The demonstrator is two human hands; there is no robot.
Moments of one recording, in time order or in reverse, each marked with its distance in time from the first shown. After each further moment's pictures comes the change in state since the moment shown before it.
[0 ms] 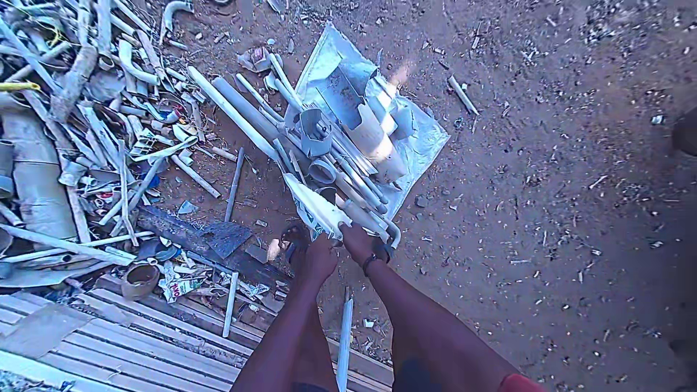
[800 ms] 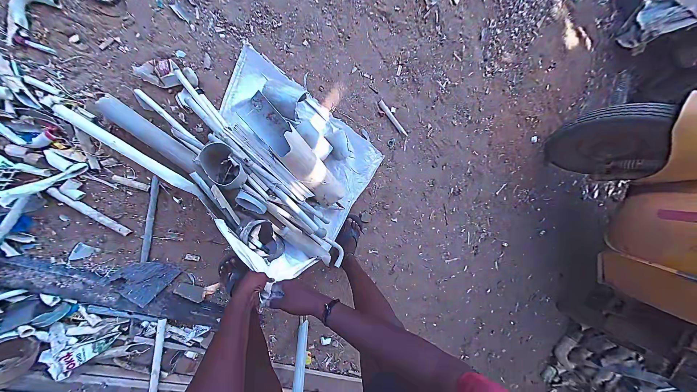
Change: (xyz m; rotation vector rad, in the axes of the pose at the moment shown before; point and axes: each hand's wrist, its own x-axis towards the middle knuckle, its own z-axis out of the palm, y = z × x) left_hand 0.090 0.021 0.028 -0.329 -0.101 -0.788; right_hand 0.001 0.012 -0.075 -0.358 -0.710 -0.339
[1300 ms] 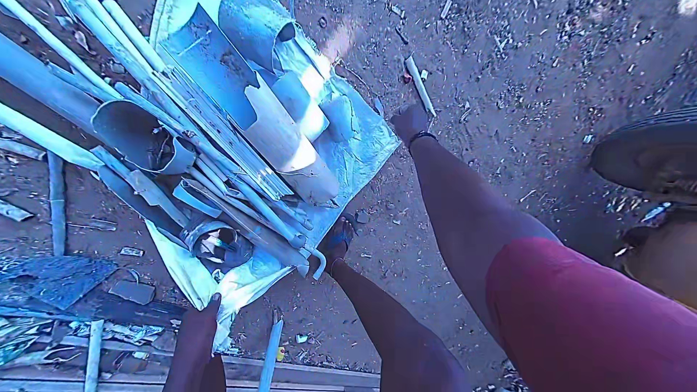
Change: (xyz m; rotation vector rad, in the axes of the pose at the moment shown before) left_hand 0.035 0.000 0.061 -0.418 0.354 -0.024; right_hand 0.072 0.204 -0.490 -0.250 1.011 0.464
